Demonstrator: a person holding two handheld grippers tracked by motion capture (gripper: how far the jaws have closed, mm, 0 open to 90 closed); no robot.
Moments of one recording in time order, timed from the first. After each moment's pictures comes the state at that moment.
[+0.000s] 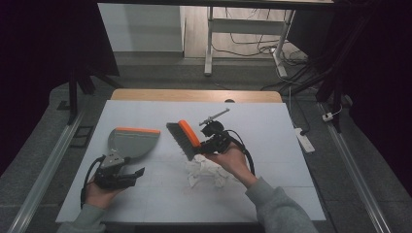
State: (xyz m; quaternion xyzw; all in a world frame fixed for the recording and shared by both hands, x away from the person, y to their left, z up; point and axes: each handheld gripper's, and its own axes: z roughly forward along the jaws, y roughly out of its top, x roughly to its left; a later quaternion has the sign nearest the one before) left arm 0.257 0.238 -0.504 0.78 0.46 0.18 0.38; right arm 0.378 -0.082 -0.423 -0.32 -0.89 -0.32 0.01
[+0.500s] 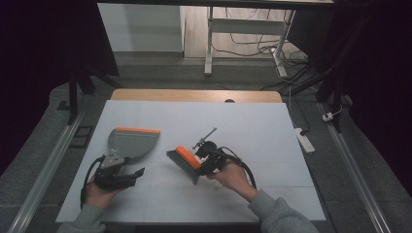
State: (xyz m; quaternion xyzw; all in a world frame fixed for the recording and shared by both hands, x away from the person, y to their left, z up) left arm 0.257 0.238 -0.505 0.78 0.46 0.18 0.38; right arm 0.352 -0.076 -0.465 -0.28 -0.93 -0.22 0.02
